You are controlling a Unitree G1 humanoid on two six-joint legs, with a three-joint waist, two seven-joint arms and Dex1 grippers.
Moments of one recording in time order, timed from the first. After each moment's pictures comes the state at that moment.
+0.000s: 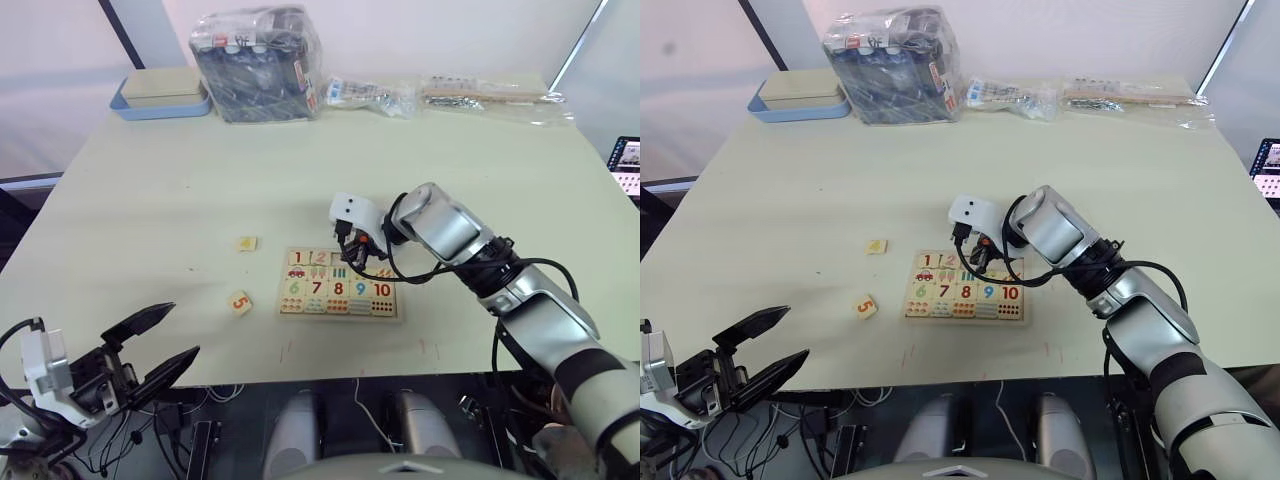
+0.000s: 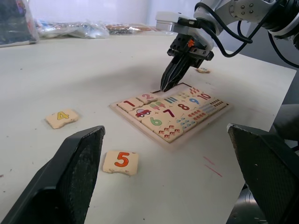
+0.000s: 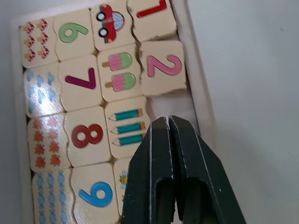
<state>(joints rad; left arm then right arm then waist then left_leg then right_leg) 0.48 0.60 0.62 -0.16 -0.79 0.04 -1.35 -1.03 -0.28 0.62 0.25 0.03 0.96 1.07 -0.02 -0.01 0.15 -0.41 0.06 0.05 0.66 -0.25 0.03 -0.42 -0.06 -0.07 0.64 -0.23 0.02</state>
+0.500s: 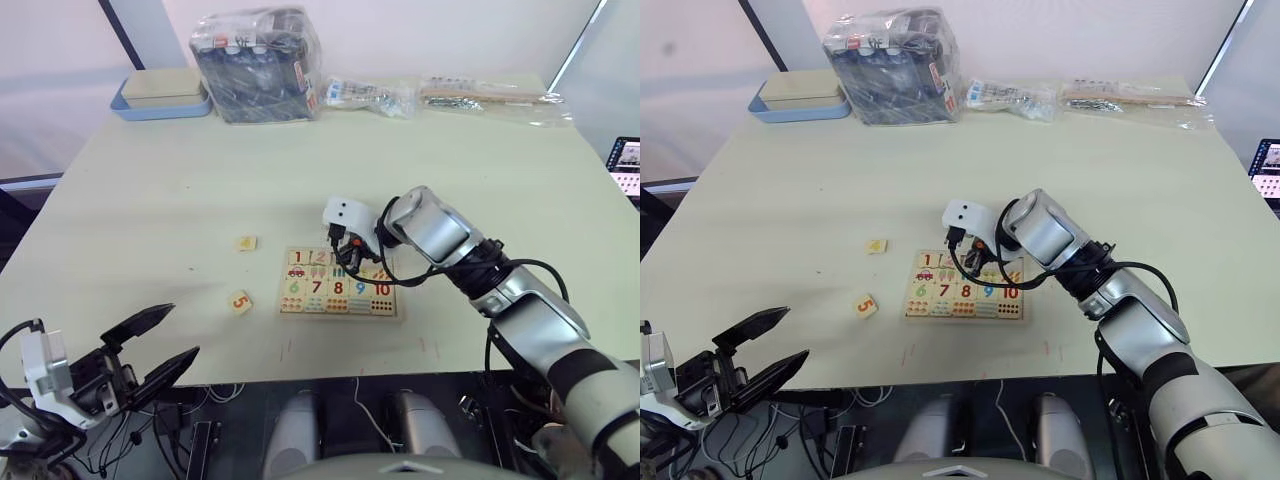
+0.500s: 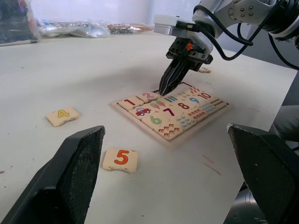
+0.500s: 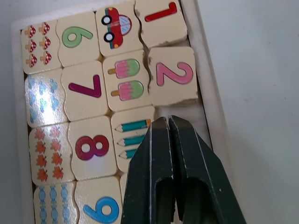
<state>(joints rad) 0.48 0.59 0.62 -0.16 -0.79 0.04 -1.35 -1.04 -0.24 0.63 0.30 0.01 0.93 1.06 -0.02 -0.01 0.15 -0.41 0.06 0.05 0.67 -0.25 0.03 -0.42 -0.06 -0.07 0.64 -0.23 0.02</state>
